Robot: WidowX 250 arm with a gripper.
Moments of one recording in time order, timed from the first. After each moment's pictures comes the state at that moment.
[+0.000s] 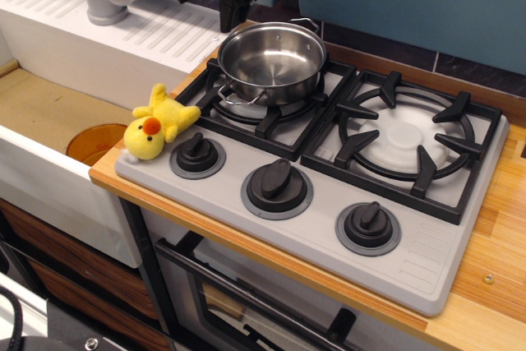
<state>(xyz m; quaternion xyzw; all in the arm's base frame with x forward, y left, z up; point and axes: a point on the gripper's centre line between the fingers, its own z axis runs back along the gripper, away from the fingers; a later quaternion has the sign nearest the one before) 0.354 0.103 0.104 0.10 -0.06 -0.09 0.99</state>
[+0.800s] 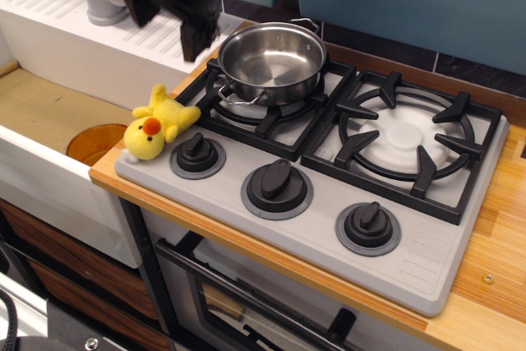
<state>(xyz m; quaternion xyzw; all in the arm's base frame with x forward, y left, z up) 0.297 0.122 0.101 0.15 -0.14 -0.04 0.98</state>
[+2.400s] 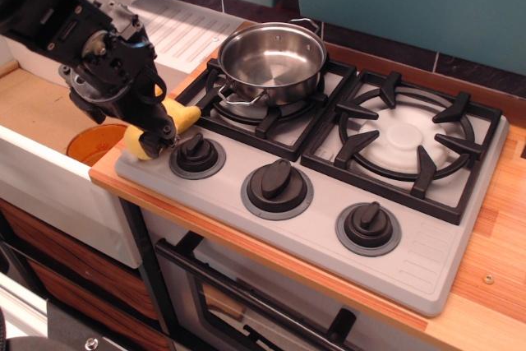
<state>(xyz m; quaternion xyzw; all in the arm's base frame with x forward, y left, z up) 0.236 0.123 0.047 0.17 -0.22 0.01 0.96</state>
